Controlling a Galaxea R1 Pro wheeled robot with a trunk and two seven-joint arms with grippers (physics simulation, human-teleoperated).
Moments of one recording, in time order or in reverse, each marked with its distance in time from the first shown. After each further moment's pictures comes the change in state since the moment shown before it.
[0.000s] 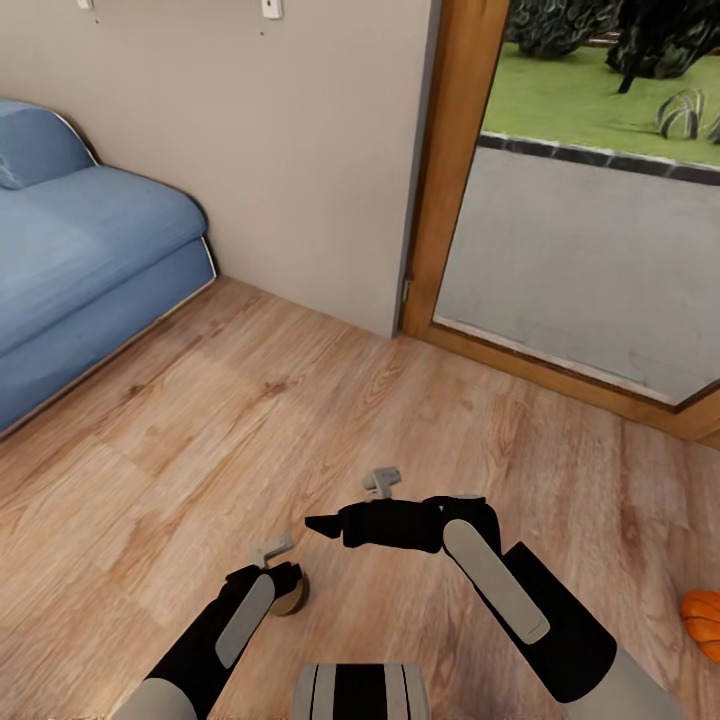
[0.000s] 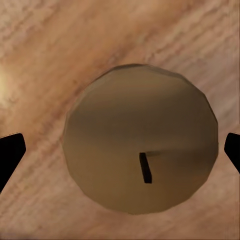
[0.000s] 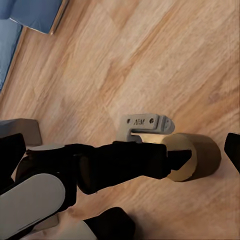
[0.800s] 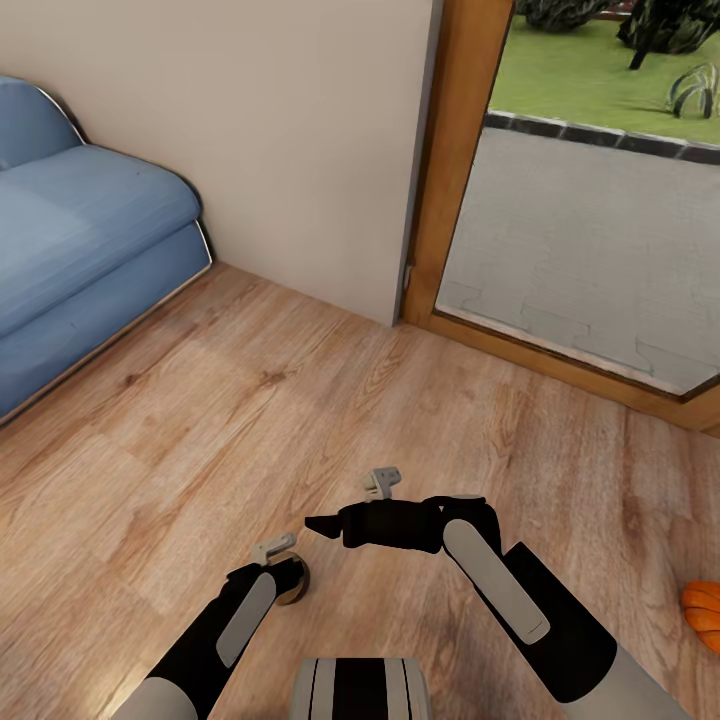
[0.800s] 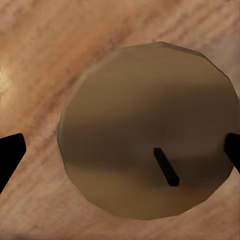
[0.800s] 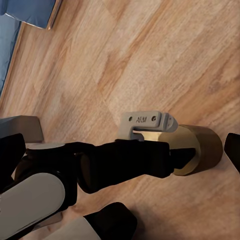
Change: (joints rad) left arm -0.001 -0.001 -0.005 -0.013 -0.002 -0.002 -0.011; right arm 0.000 0.000 -0.001 0.000 -0.001 0.002 0.003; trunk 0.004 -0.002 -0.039
